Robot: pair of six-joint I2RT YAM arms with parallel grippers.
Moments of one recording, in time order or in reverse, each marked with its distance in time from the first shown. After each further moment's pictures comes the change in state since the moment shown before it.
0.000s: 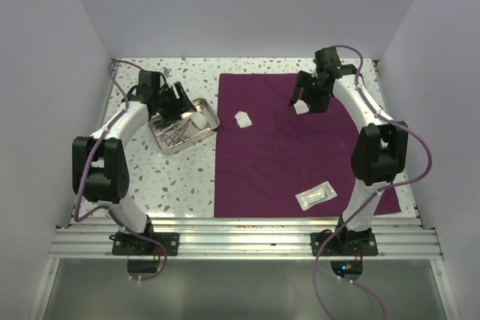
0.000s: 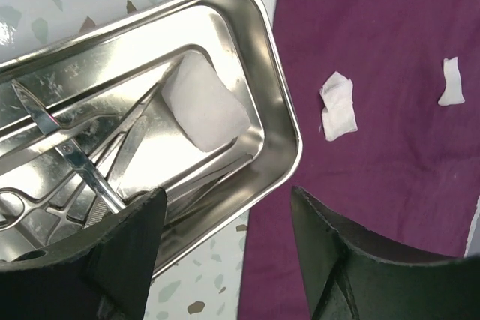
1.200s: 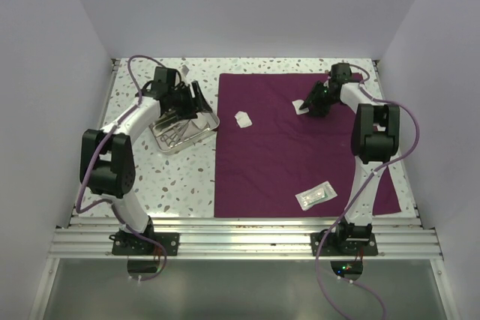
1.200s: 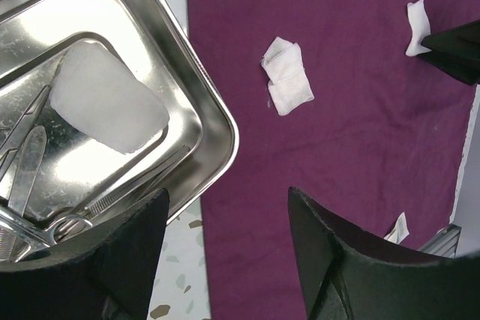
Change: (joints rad) left arm -0.111 0.059 0.083 -0.034 0.075 0.017; right arm -0.205 0.308 -0.050 0.369 -0.208 0.087
